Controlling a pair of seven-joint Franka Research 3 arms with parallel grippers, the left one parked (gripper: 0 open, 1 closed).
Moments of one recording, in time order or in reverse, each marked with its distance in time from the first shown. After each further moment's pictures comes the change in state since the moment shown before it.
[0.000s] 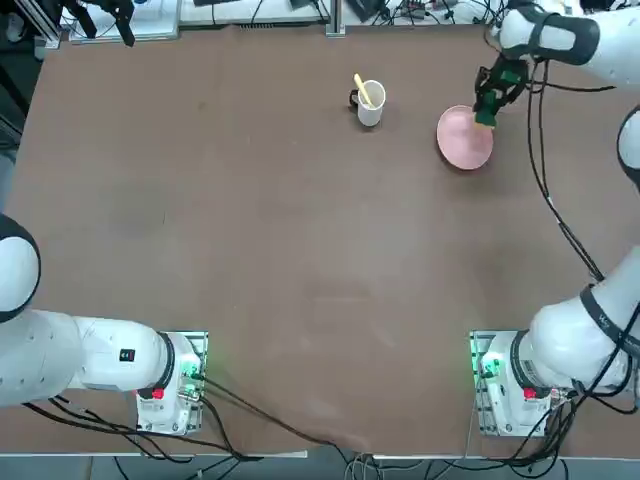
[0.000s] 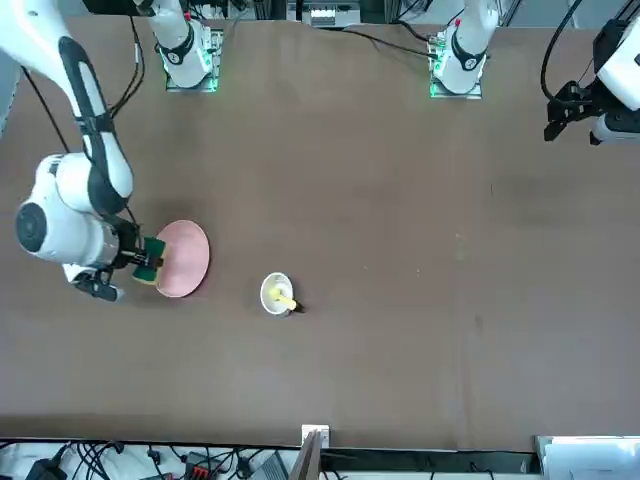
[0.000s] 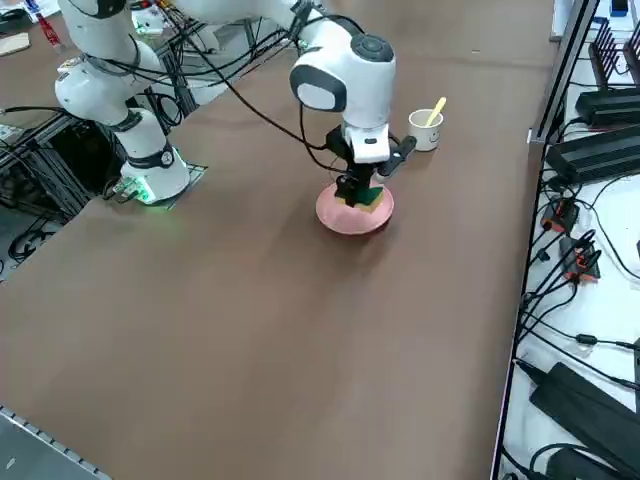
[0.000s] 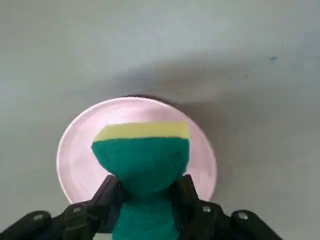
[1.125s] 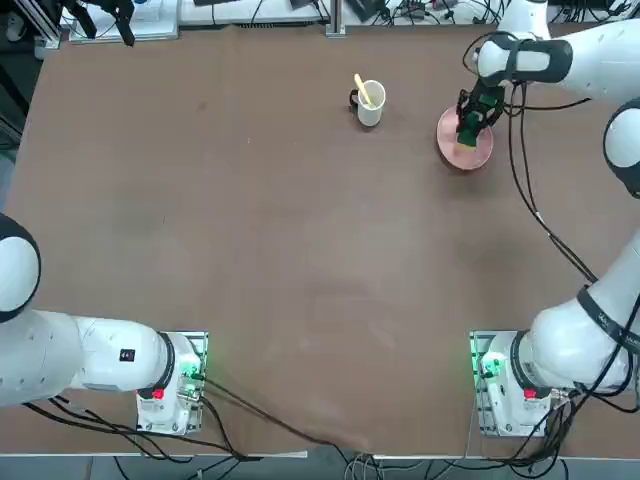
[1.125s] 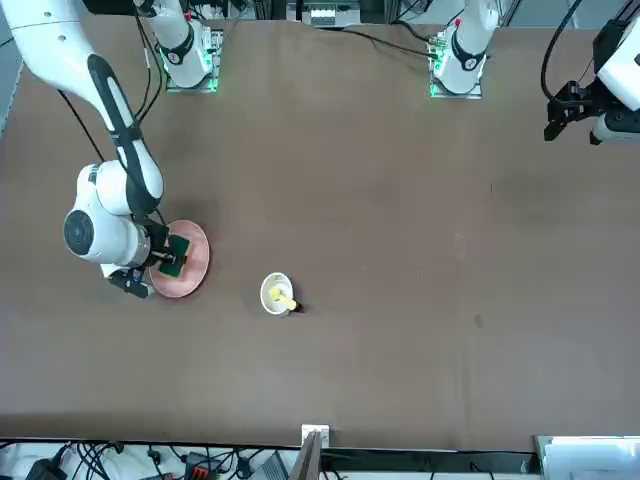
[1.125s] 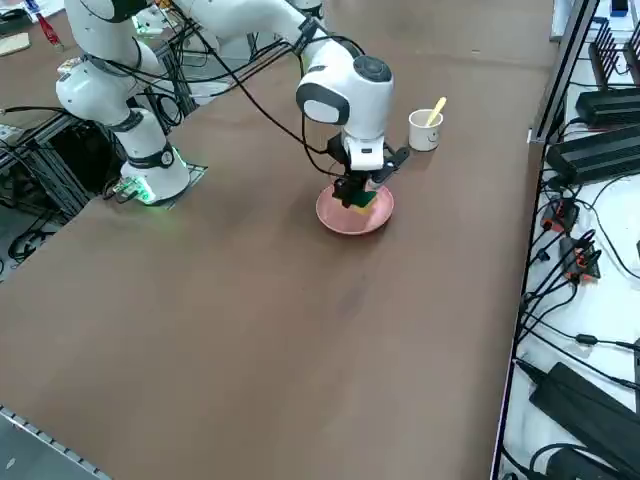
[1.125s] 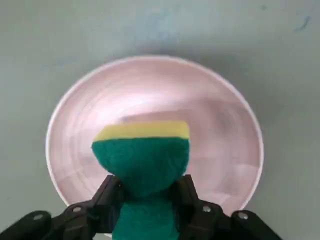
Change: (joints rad) arm 0.046 0.030 0.000 -0.094 0.000 0.076 0.090
